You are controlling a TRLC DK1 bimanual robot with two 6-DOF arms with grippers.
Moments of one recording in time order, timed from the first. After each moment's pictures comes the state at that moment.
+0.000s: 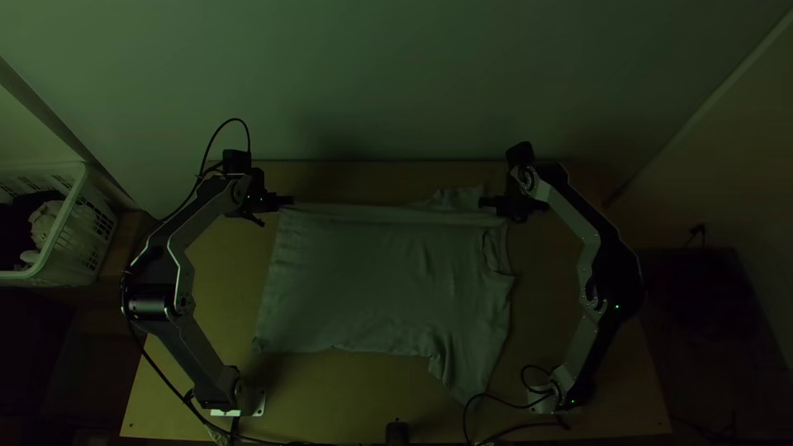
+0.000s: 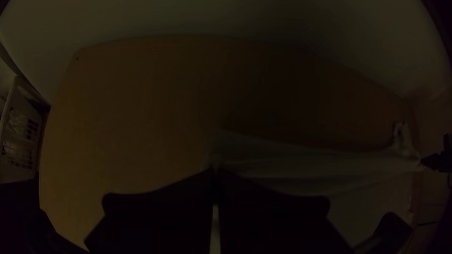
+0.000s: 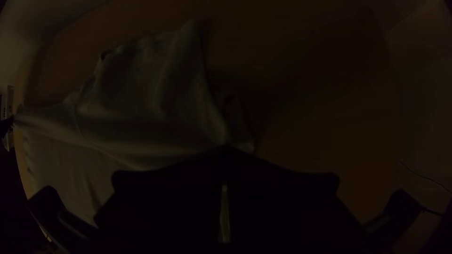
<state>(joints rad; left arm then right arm) 0.02 1.86 1.49 -0.53 0.03 -0.04 0.21 1.99 1.66 -0.90 0.06 0.23</state>
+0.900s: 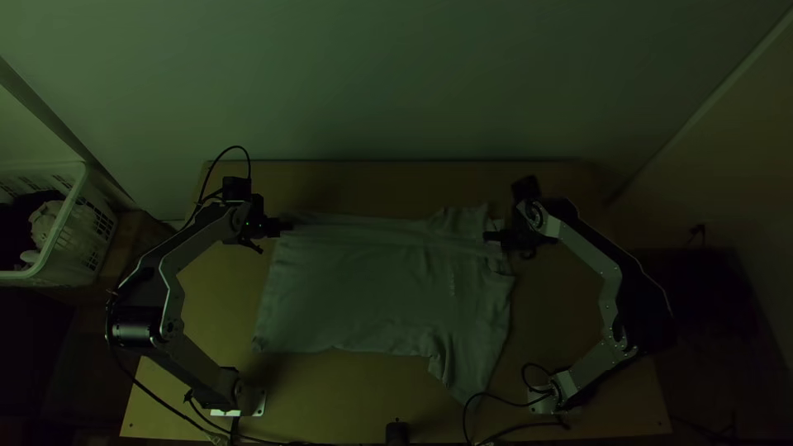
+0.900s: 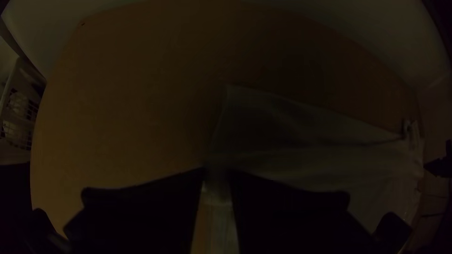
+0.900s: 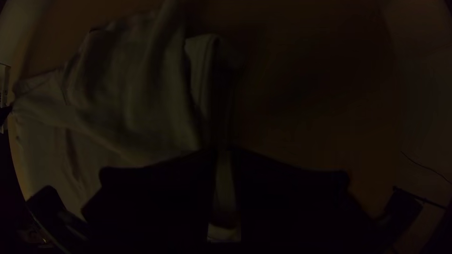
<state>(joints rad) 0.02 1.71 1.20 -0.45 0.03 -0.04 0.22 1.74 1.25 -0.80 0.06 0.23</state>
